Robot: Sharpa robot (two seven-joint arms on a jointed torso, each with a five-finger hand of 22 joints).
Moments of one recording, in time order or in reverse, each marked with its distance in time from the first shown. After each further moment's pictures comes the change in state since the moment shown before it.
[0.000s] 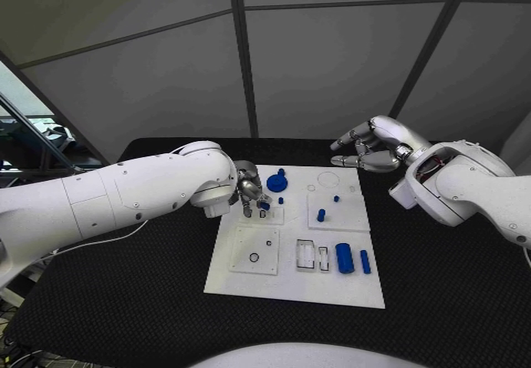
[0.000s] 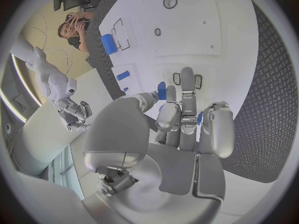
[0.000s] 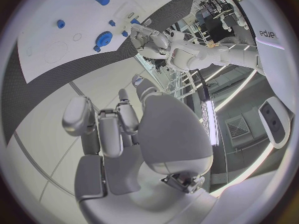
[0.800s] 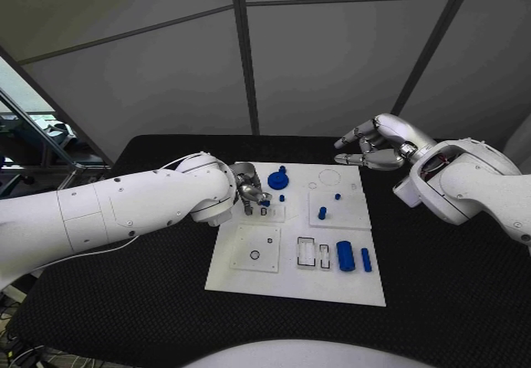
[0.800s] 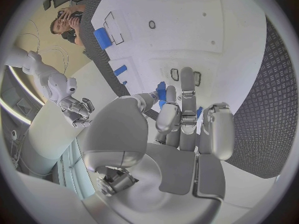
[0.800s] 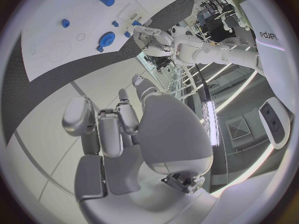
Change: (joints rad) left arm -0.053 -0.047 -0.001 0.085 -0.097 -0.199 0.007; left_hand -0.032 0.000 0.029 -0.018 -0.005 -0.002 0.002 0.014 0.017 0.022 0.000 0.018 0.024 0.003 0.003 -0.004 0.004 0.000 0.014 0.000 0.012 0.000; right arm 0.000 -0.004 0.000 -0.007 -0.008 0.006 0.002; right_hand 0.000 0.000 0.000 0.000 0.000 0.000 0.000 0.000 0.000 0.000 0.000 0.000 0.000 0.000 0.000 0.000 0.001 0.000 0.000 0.000 0.000 0.000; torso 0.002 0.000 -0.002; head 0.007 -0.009
